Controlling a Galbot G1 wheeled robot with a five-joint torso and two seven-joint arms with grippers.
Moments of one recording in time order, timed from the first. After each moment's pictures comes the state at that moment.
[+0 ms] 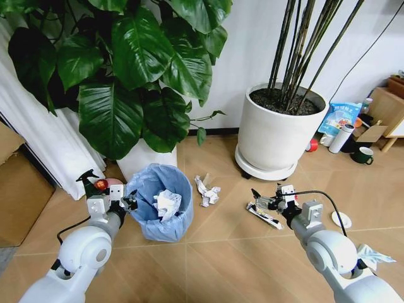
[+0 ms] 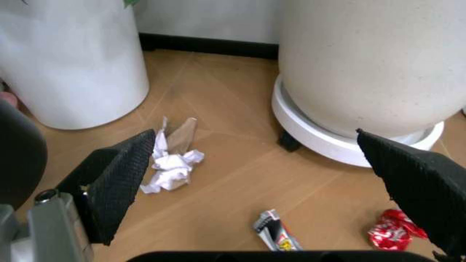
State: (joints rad) left arm 1.28 -0.99 -0.42 -2.12 -0.78 0.60 -0.42; right arm -1.37 1.02 0.47 2.04 0.49 -0.39 0.04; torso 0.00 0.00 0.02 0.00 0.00
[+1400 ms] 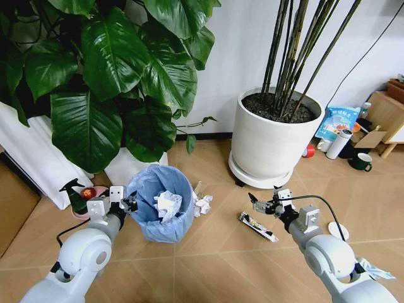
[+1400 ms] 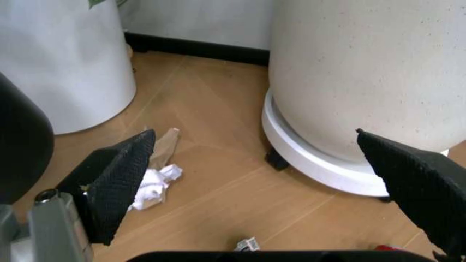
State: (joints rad) left arm 1.29 -0.99 -0.42 -2.12 -0.77 0.59 -0.41; right arm -1.38 1.04 0.46 2.02 0.44 -0.35 -0.02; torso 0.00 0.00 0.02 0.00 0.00
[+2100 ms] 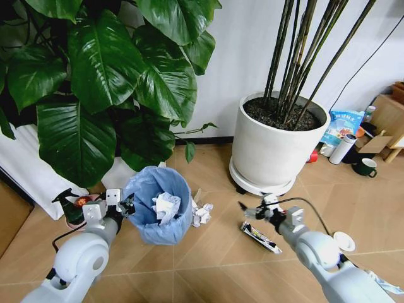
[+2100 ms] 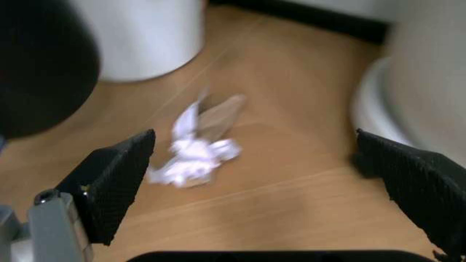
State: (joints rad) left arm 1.38 -0.99 -0.47 -2.18 -0.77 0.59 -0.43; right arm -1.14 0.96 0.16 1.72 0.43 -0.26 -0.22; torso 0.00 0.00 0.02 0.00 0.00
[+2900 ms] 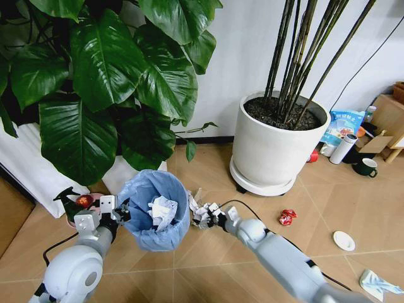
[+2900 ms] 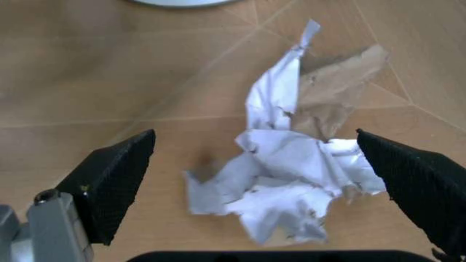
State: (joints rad) left arm 1.45 -0.99 -0.49 -2.22 -0.76 0.54 -0.43; right arm -0.69 1.30 -0.22 0.99 0.31 -0.11 -0.31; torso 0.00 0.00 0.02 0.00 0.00
